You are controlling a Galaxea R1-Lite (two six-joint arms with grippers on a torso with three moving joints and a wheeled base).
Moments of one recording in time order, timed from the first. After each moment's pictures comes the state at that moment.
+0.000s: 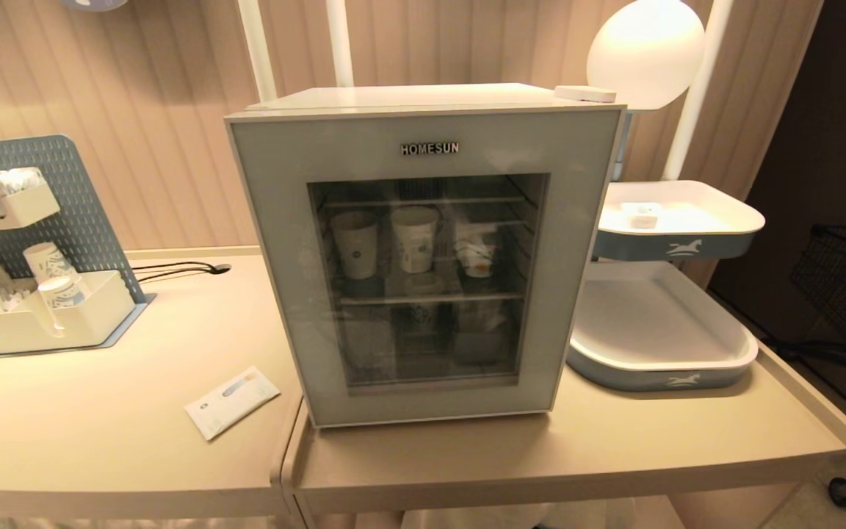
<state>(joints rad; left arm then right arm) 0.00 0.02 -0.17 0.04 0.05 -0.04 0.00 0.00 0.00 0.02 0.01 -0.04</state>
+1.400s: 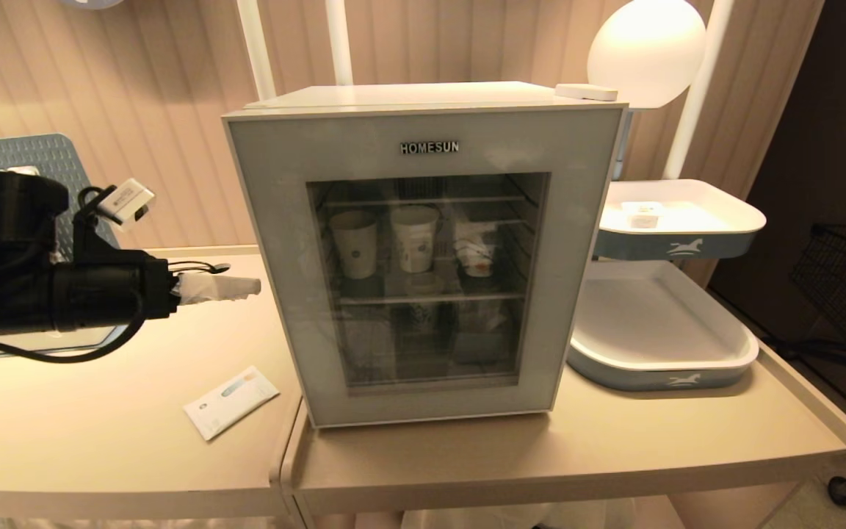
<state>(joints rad) 0.10 1.65 -1.05 -0.07 -1.00 -0.02 0.00 0.00 0.00 0.02 0.01 -0.03</state>
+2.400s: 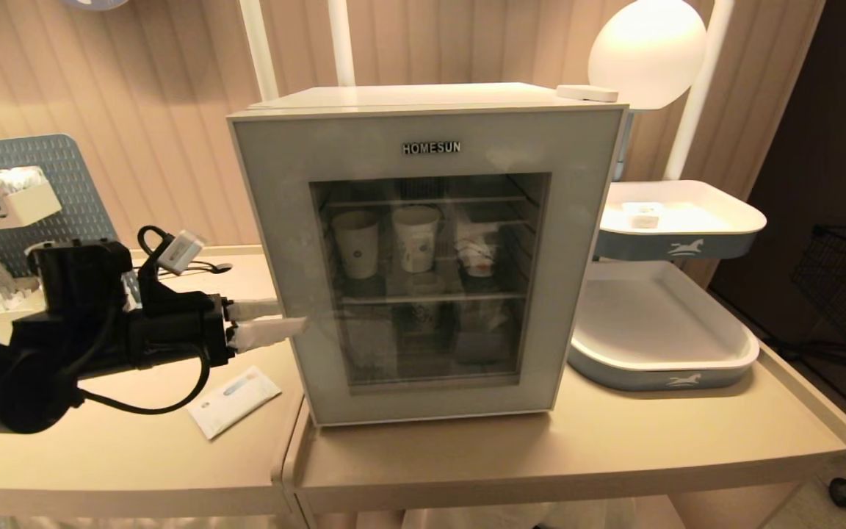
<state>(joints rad) 0.00 1.81 -0.74 -0.81 -1.05 -0.03 0.00 0.00 0.00 0.02 0.01 -0.03</state>
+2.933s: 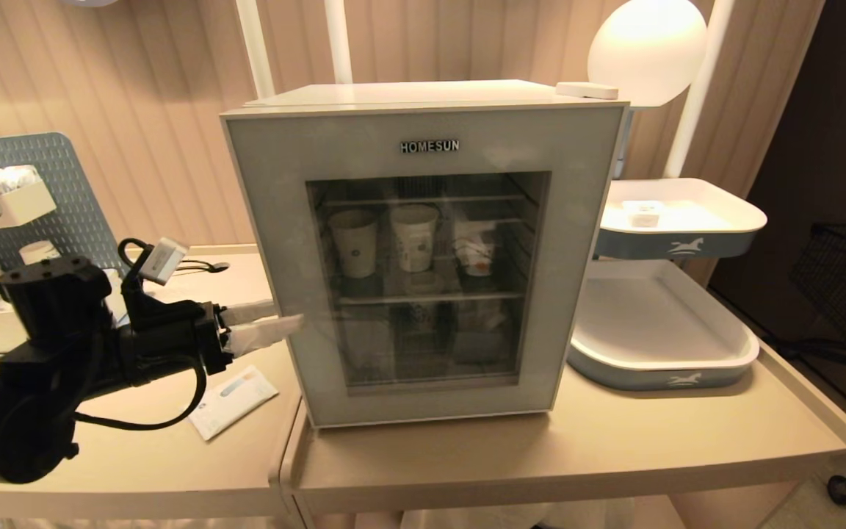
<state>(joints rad) -0.02 1.77 -0.57 -1.12 -1.03 -0.25 0.00 0.00 0.00 0.02 0.01 -0.03</state>
